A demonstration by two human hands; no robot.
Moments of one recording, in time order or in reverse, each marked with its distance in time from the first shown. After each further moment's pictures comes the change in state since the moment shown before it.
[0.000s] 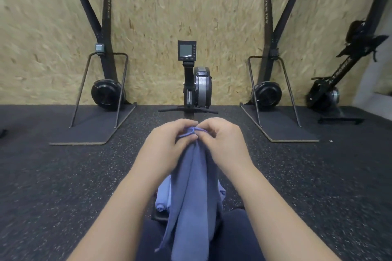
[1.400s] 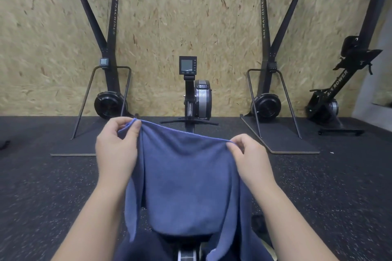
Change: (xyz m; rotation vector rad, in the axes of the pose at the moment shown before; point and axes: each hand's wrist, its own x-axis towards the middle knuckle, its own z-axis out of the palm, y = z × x) left_hand -0.008 -0.023 -0.049 -0.250 0.622 -0.232; right_hand -0.020 0.024 -0.041 -0.117 0.065 0.298
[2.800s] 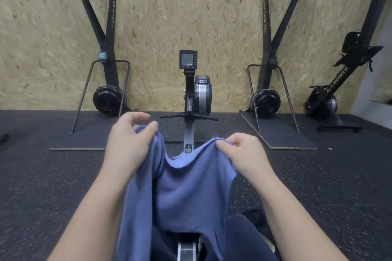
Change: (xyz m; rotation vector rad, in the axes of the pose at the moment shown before) left_hand -0.003 0.012 0.001 0.055 -0.218 -0.074; right_hand -0.002 -0.019 0.005 0.150 -0.109 0.153
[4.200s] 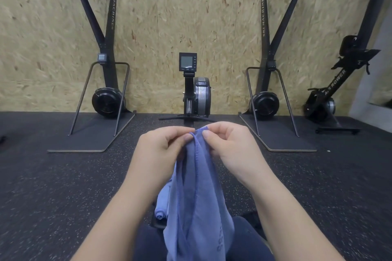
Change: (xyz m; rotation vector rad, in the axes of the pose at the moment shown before) left_hand -0.038 0.031 0.017 -0.074 -0.276 0.197; right_hand -0.028 -0.058 -0.001 0.405 -0.222 -0.100
